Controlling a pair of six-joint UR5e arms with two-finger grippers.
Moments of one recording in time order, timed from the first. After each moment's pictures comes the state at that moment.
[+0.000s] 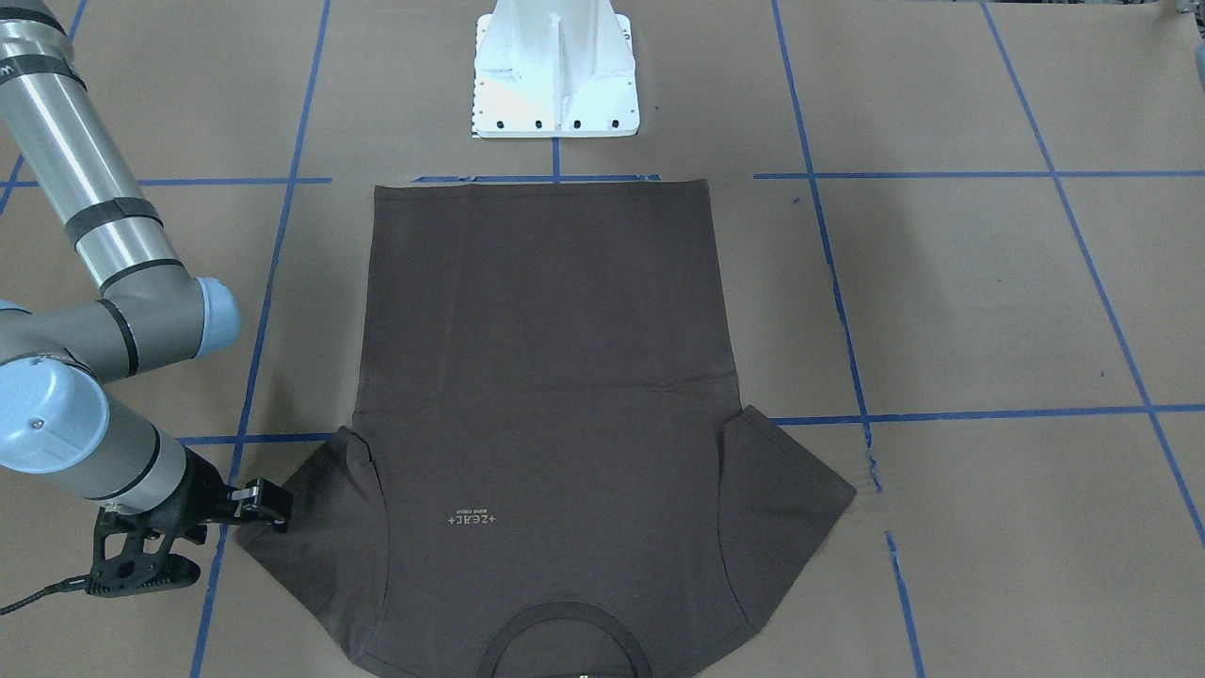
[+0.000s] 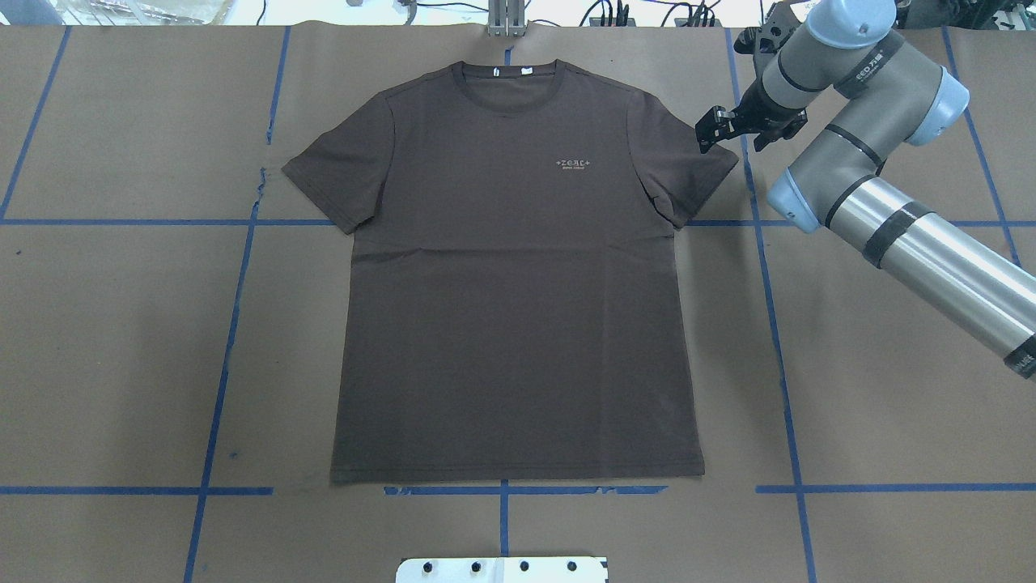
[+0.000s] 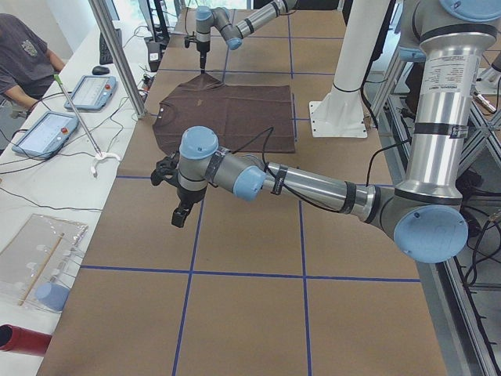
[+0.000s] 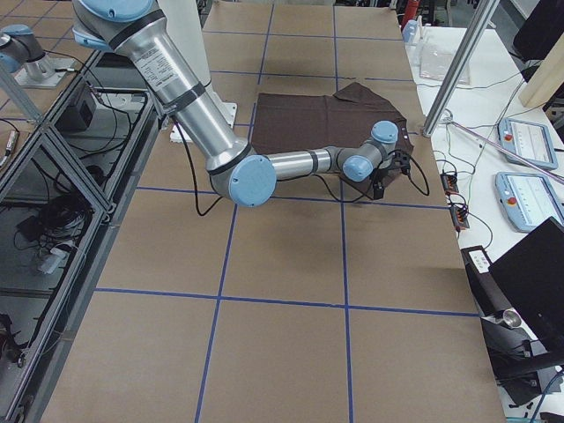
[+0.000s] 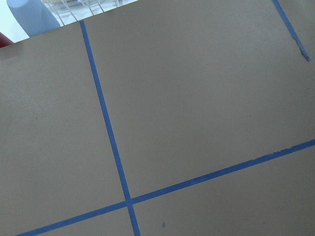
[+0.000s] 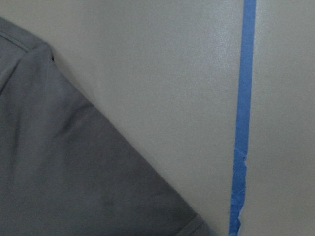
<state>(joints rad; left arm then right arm) -1.47 -1.64 -1.73 -1.81 -2.27 -0.08 0.98 -0.89 0.99 -1.00 2.15 0.78</state>
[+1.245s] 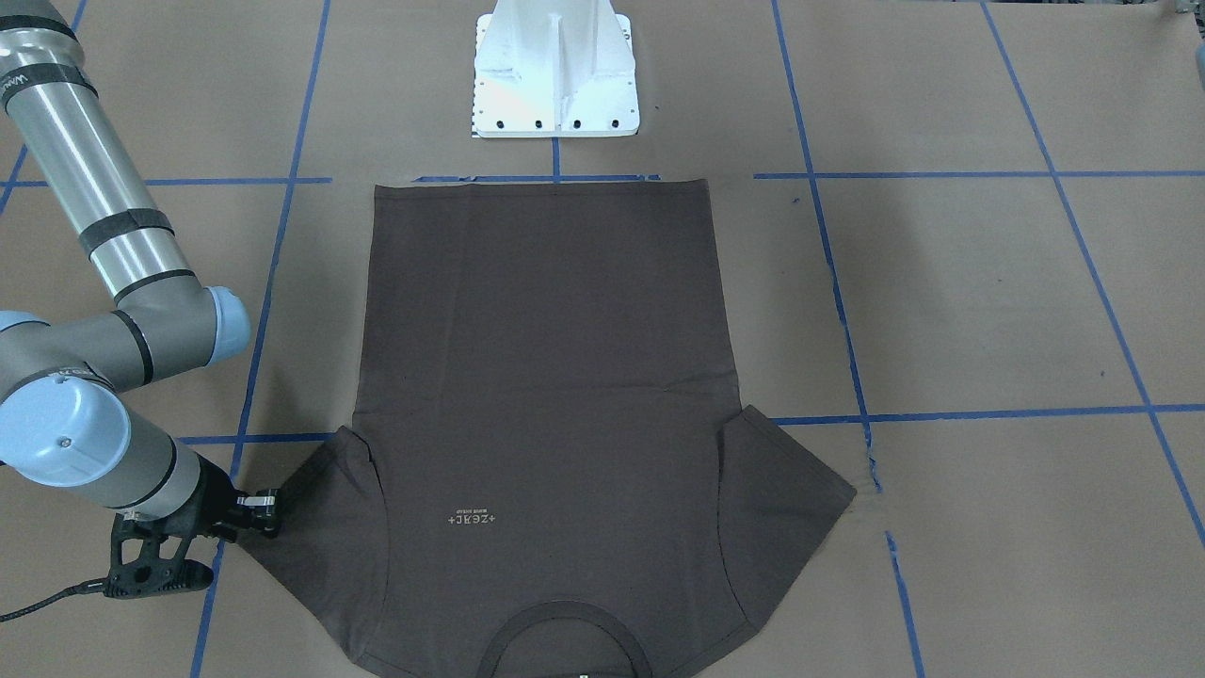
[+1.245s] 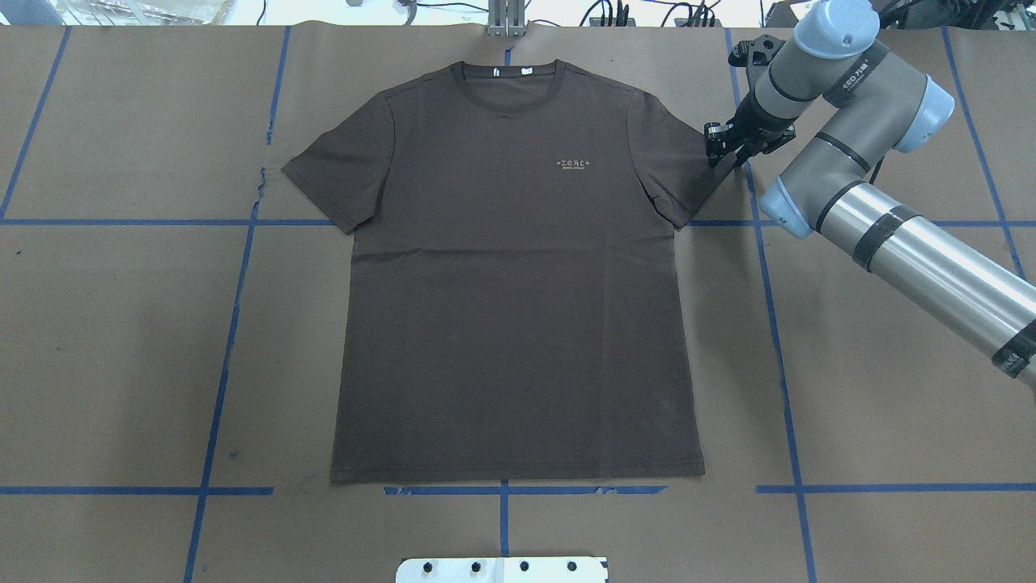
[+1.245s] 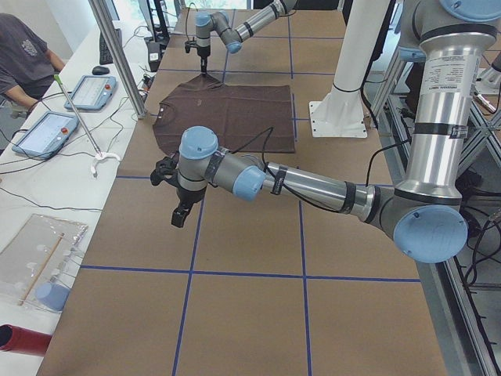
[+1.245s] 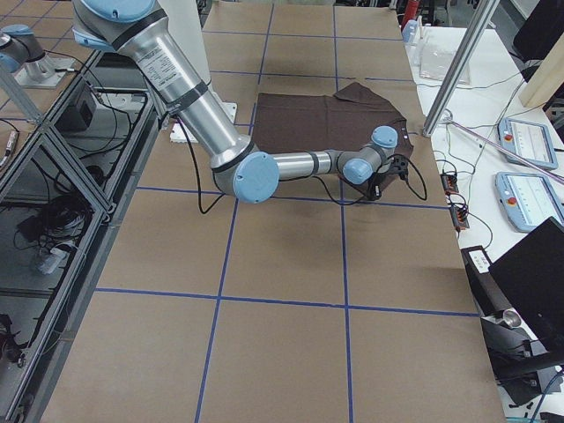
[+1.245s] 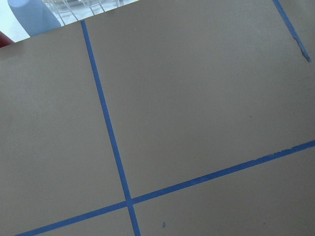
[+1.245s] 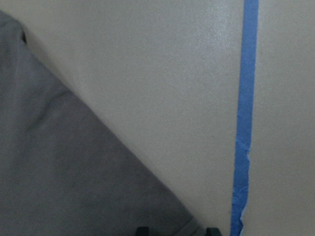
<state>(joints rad) -1.47 -1.64 -1.73 -1.81 -2.27 -0.08 0.97 -0.87 0.94 -1.00 2.15 0.78</state>
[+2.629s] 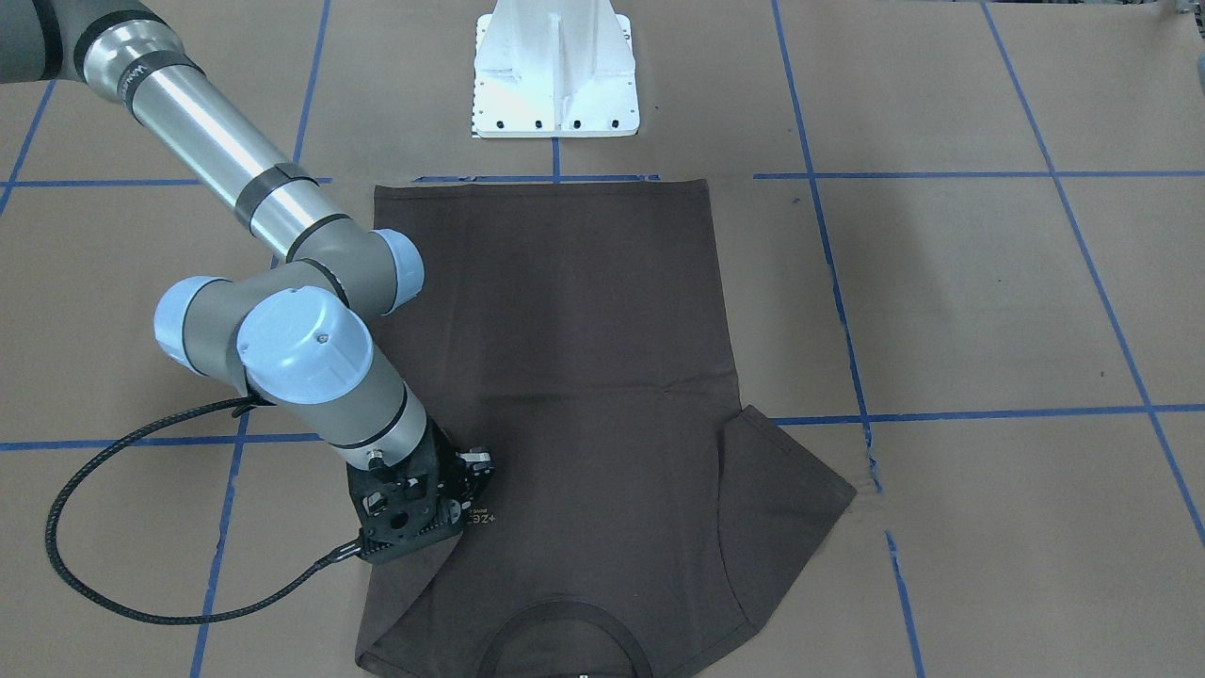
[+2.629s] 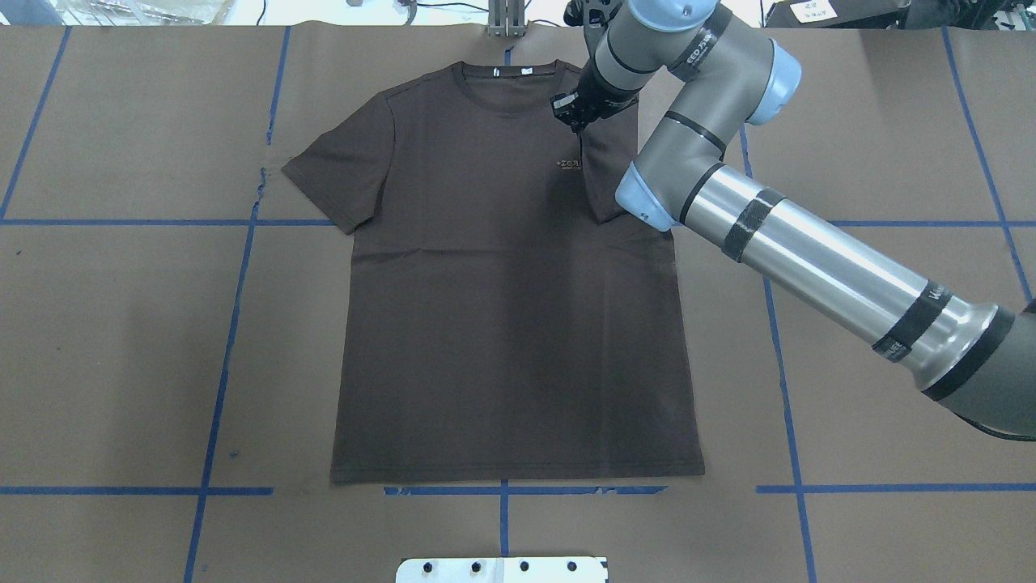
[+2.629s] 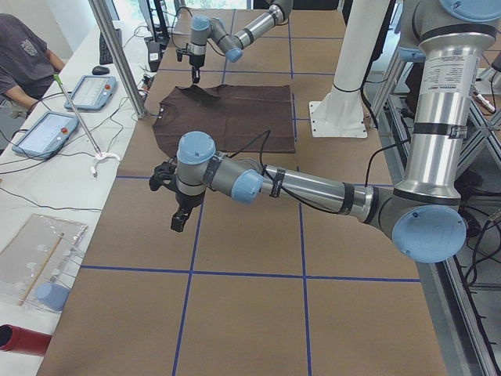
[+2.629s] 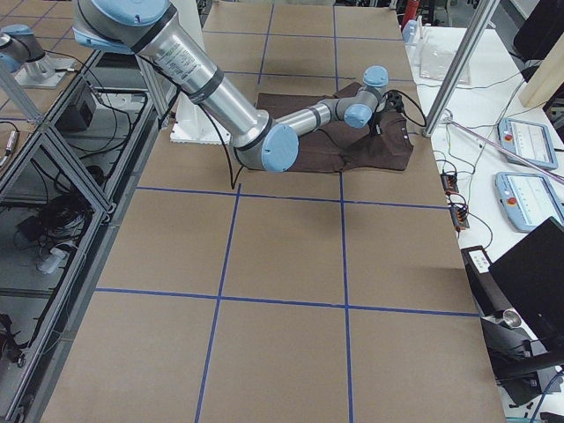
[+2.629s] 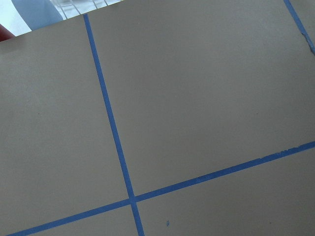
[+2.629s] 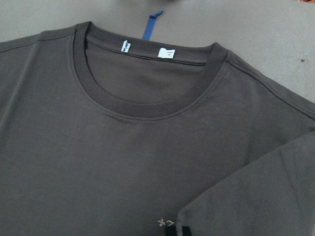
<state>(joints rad) -1.47 -1.65 -1.70 -1.81 -2.27 -0.08 0.83 -0.63 0.99 -1.00 2.02 0.78</state>
